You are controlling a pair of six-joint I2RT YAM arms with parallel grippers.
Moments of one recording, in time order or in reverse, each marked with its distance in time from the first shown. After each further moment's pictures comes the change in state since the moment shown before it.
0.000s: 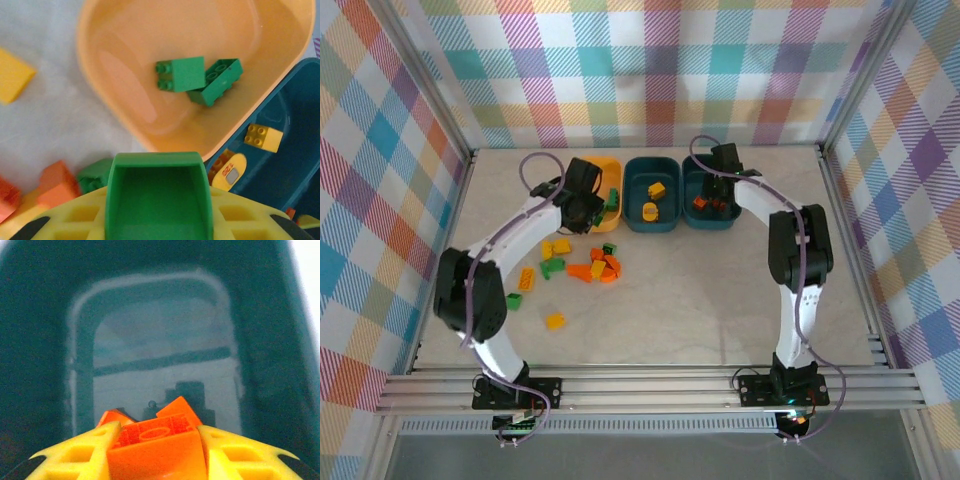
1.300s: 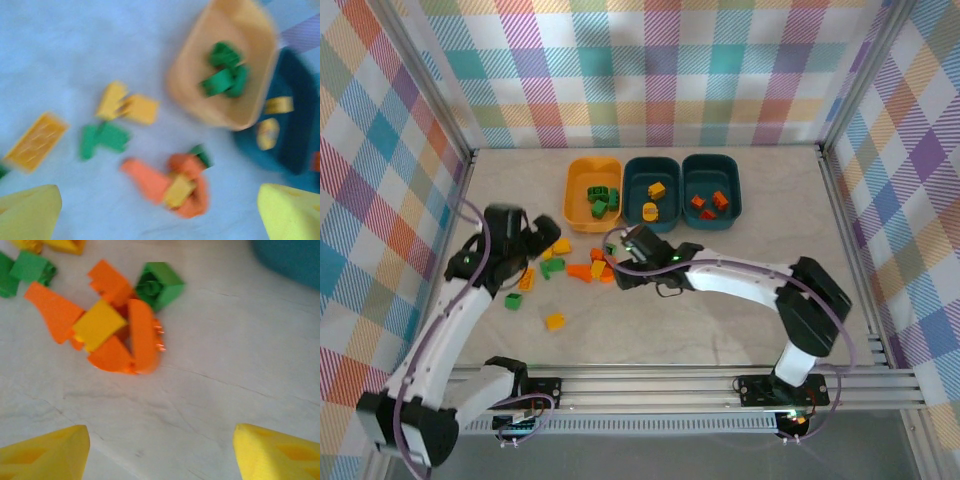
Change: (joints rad) left arm 0.182 -0.813 -0.549 -0.083 -0.001 0.497; right arm 0.701 -0.410 -0.447 0.051 0.007 0.050
